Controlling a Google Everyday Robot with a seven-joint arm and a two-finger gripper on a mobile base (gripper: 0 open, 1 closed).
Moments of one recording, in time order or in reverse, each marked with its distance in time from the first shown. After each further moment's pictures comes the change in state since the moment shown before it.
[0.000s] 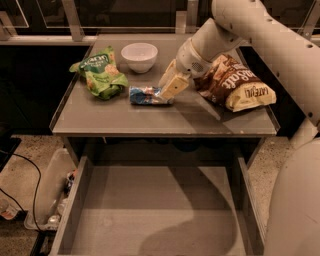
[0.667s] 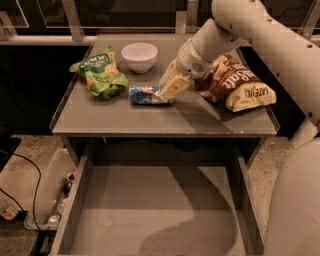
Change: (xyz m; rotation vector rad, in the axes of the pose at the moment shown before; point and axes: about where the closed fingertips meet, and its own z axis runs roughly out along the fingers) arm 0.000 0.000 0.000 0.000 0.000 0.000
